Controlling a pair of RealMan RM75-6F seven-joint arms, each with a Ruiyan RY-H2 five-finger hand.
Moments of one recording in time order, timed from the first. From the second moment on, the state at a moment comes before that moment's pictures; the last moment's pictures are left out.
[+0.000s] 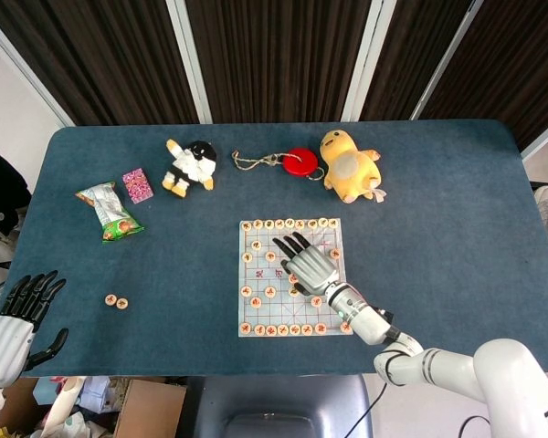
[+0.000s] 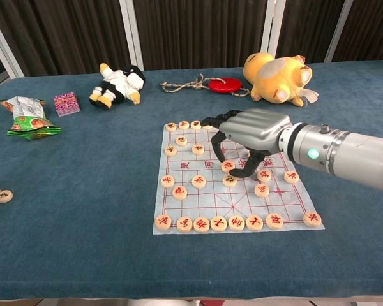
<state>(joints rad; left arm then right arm) -0.11 -1.12 0.04 -1.50 1.72 1.59 -0.12 0.86 -1.74 0.11 -1.13 -1.32 0.81 -0.33</state>
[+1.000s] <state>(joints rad) -0.11 -1.12 0.04 -1.50 1.72 1.60 -0.11 0.66 -1.45 0.05 -1.55 -1.33 1.08 -0.39</state>
